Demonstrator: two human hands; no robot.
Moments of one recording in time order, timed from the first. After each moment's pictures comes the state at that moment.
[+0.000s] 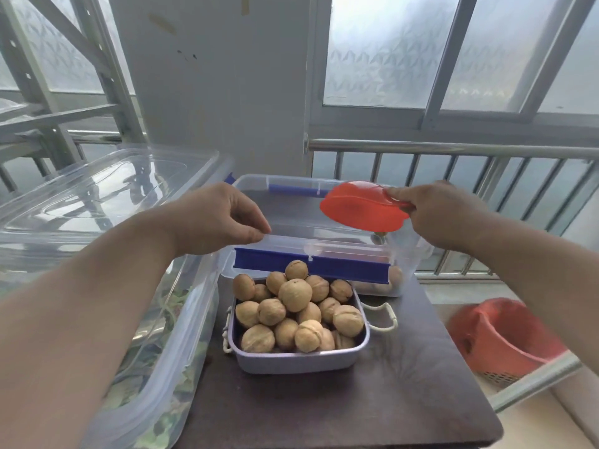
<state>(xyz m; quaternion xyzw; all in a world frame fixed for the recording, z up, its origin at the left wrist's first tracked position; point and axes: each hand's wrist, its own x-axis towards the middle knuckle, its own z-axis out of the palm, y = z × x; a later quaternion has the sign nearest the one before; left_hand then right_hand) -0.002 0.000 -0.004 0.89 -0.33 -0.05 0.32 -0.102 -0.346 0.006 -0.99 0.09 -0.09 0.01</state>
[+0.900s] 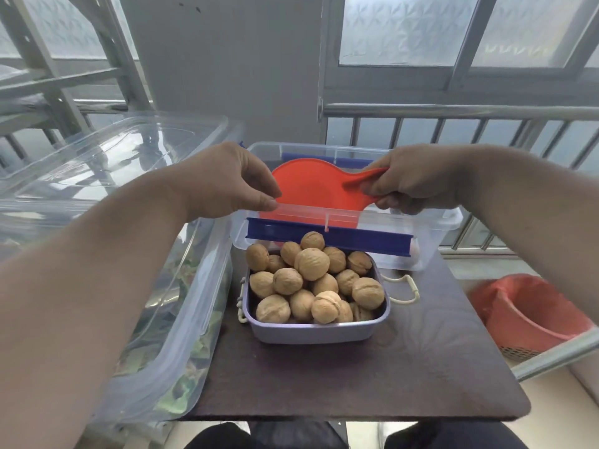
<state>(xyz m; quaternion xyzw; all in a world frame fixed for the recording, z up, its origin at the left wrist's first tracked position) 0.004 0.000 -0.002 0.90 -0.29 -0.06 0.33 -0.061 -0.301 0.015 -0.87 0.08 0.19 0.46</state>
